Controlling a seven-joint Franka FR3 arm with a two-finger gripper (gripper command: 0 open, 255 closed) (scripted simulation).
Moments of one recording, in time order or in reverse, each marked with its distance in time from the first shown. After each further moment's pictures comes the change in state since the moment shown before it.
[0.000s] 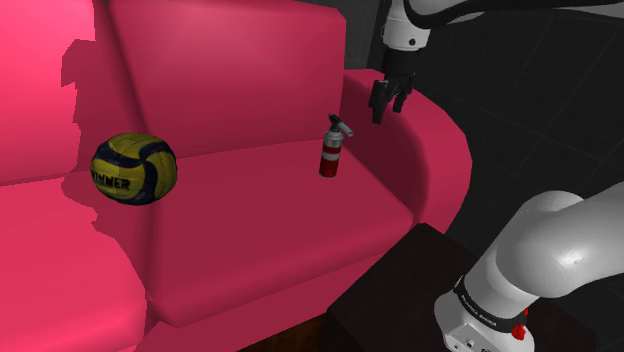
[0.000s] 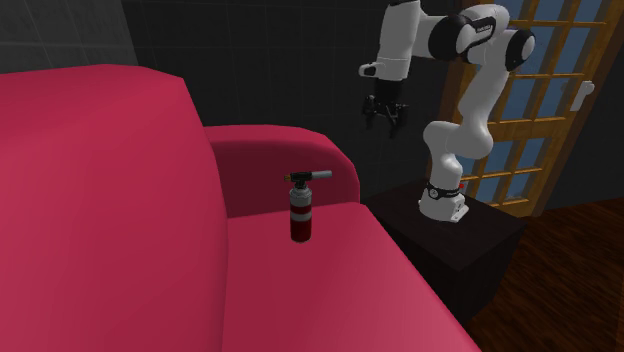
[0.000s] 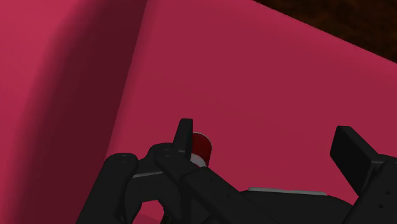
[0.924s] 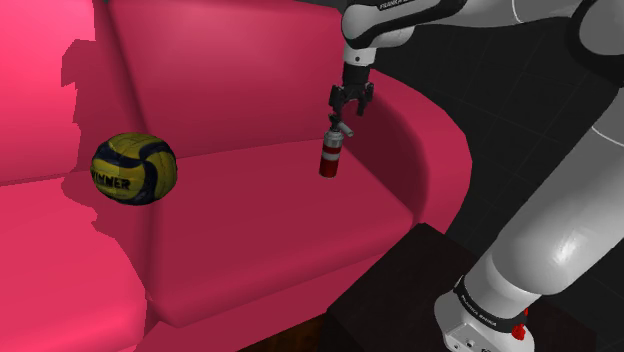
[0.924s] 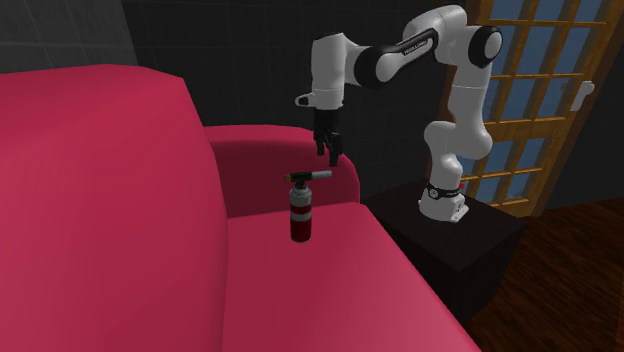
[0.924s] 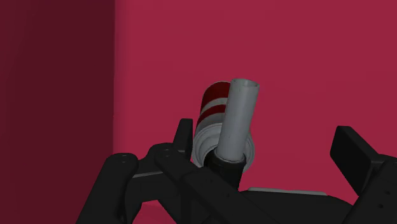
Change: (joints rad) arm -0.062 0.533 -0.064 0.339 0.072 0.179 0.091
